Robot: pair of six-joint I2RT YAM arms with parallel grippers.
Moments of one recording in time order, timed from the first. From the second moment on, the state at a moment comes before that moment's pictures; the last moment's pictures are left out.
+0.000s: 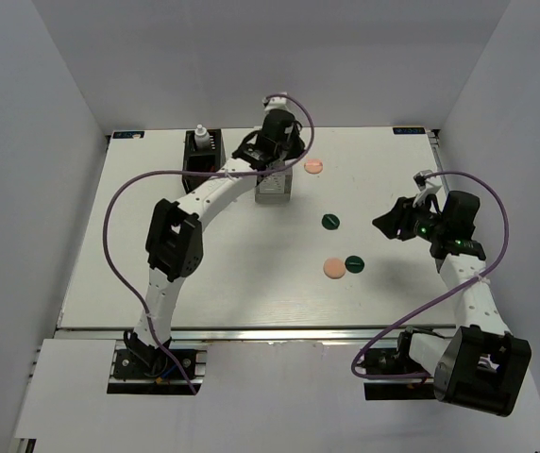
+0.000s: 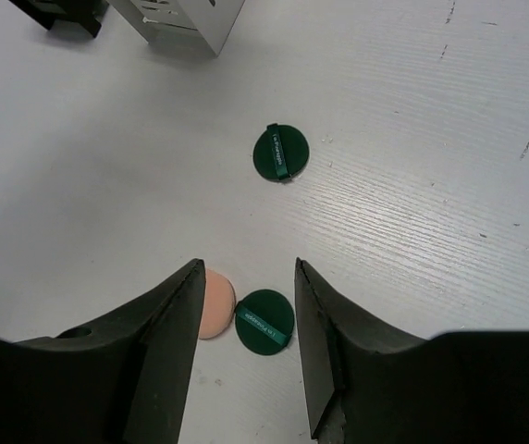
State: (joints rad) left arm -0.65 2.19 2.02 -0.23 -0.17 -0.61; right arm -0.18 1.07 0.70 -0.18 -0.78 -0.03
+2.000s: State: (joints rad) left arm -0.81 2.50 2.10 -0.45 0.07 -0.46; right arm -0.19 1.11 0.67 -0.19 -0.78 -0.05
